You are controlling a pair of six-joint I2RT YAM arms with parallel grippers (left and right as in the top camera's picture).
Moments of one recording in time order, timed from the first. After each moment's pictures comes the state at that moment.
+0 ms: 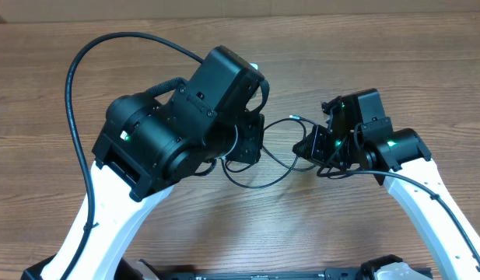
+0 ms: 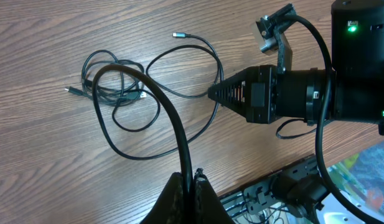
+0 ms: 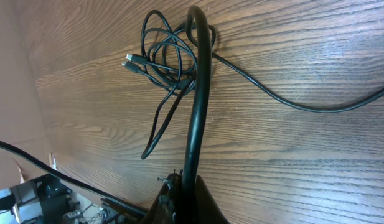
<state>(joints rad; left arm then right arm) -0.75 1.64 2.32 -1.69 0.03 -0.55 0.28 1.31 1.06 -0.85 -0.50 0.59</state>
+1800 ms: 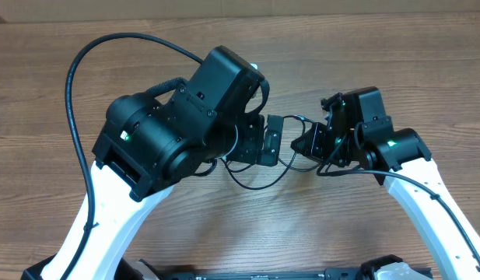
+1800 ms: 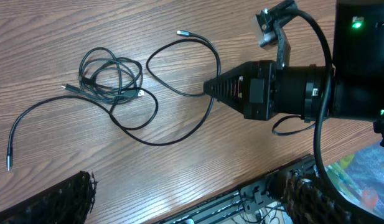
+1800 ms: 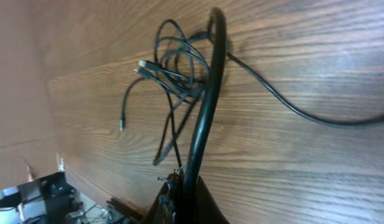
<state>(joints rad) -0.75 1.64 2.32 -1.69 0.04 -0.57 0.28 1.31 1.06 -0.80 -0.53 0.59</state>
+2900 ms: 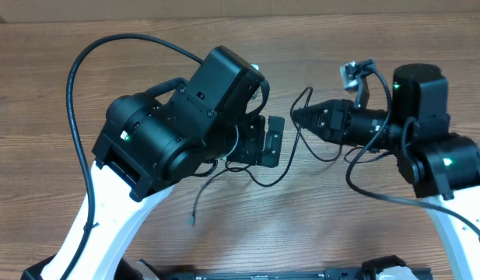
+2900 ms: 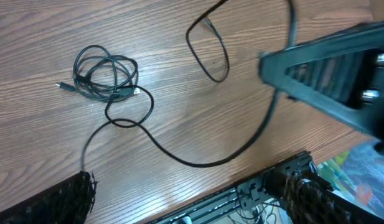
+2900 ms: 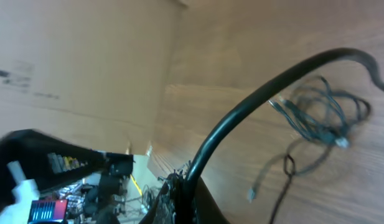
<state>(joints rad) -0.75 1.64 2.32 -1.69 0.06 -0.57 0.20 1.16 1.31 -0.76 -0.84 0.61</state>
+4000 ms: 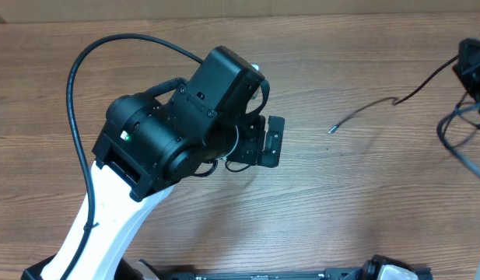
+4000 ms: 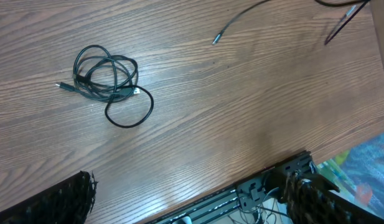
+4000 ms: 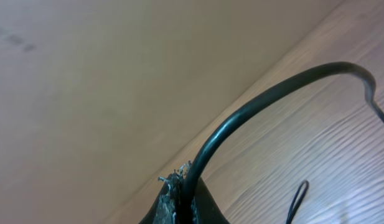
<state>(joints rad) -0.75 1.64 2.32 -1.69 0.06 -0.57 -0.31 1.24 1.64 -0.82 -0.23 0.67</state>
